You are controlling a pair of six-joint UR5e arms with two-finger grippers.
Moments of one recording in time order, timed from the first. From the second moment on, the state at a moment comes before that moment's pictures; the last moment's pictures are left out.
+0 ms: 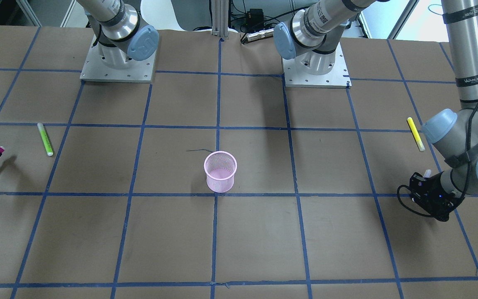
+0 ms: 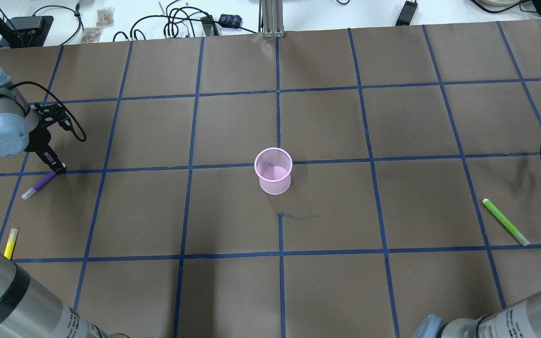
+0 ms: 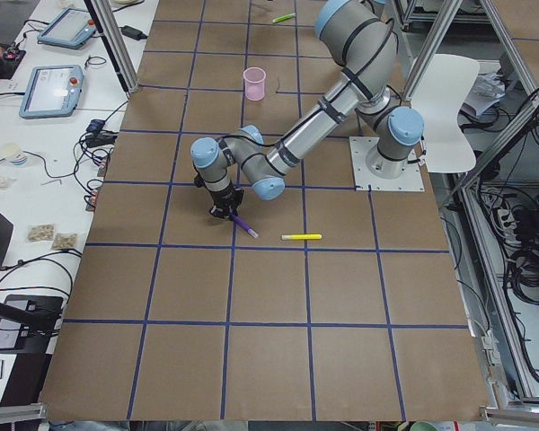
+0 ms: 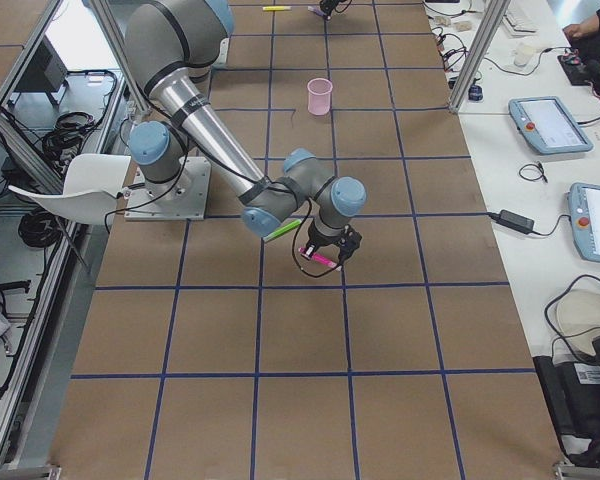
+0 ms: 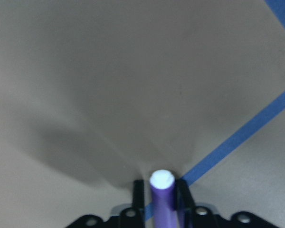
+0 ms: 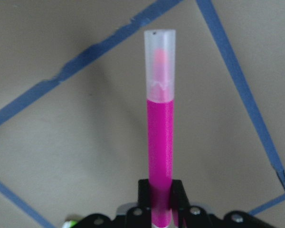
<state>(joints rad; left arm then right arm) -1.04 -2.13 -1.69 -0.99 1.75 1.29 0.87 -1.20 1.75 -1.88 -1.67 -0.12</state>
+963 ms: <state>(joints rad) -1.09 -2.02 -1.68 -1.05 1.69 1.24 1.51 -1.27 1.46 -1.29 -1.35 0.18</state>
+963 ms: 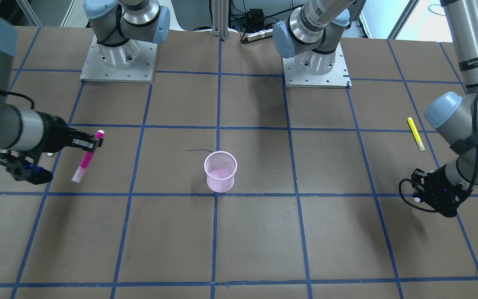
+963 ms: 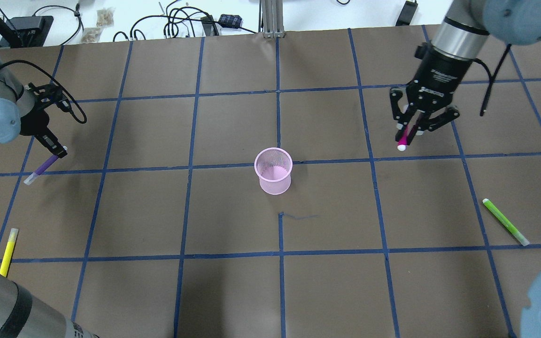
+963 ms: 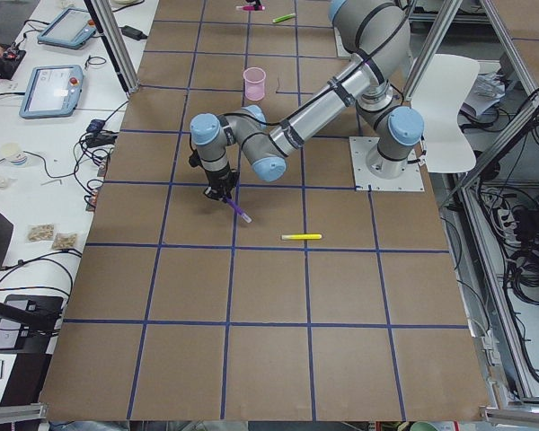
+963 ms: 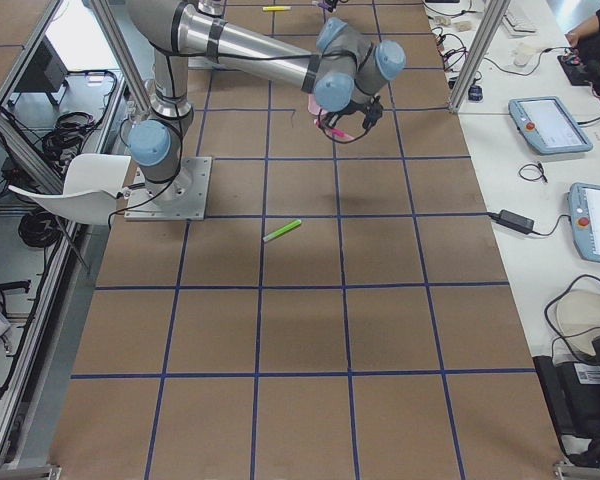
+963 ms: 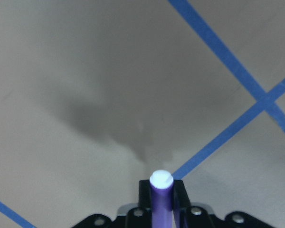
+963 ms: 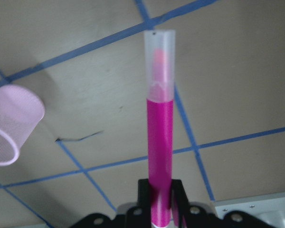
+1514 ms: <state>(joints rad) -1.13 -1.95 -1.68 -1.14 1.64 1.15 1.72 -1.23 1.45 -1.29 -1.05 0.25</state>
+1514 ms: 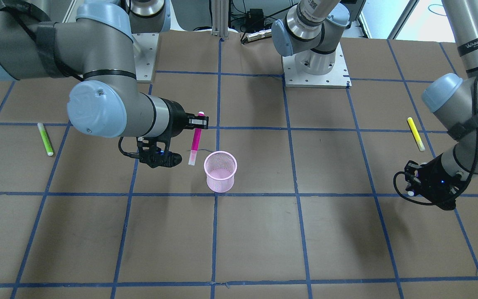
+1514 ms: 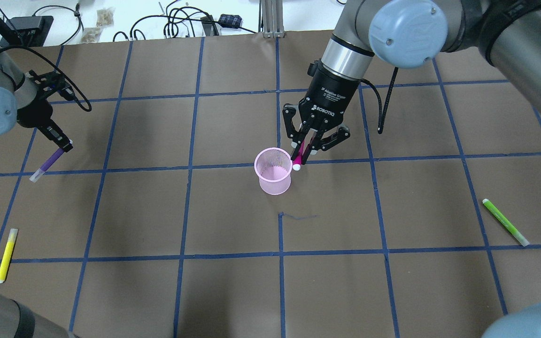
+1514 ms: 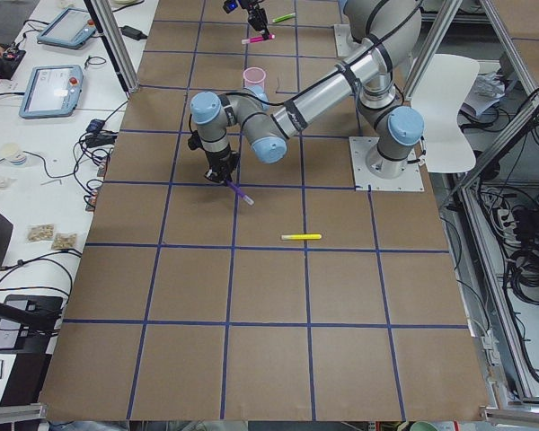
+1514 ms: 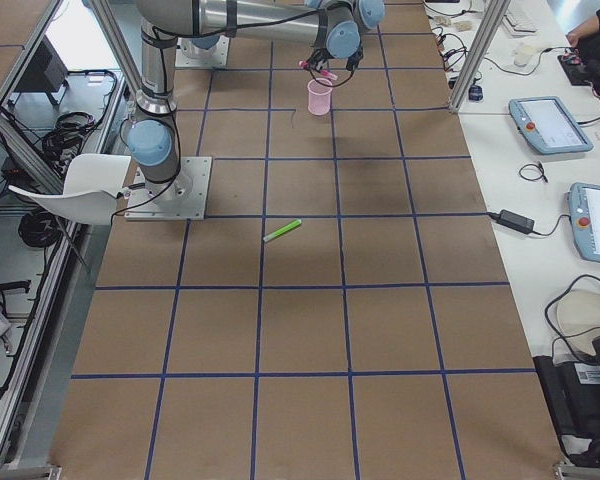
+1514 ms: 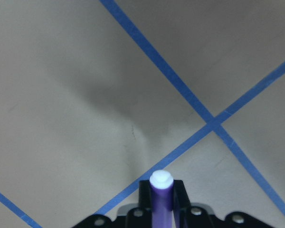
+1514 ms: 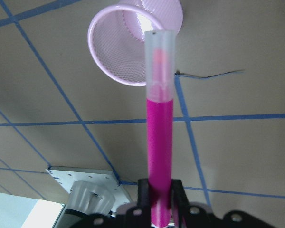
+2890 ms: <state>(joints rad) -1.16 -1.91 -1.69 -1.19 1.50 1.14 1.71 -1.10 1.61 -1.32 -0.66 0.39</state>
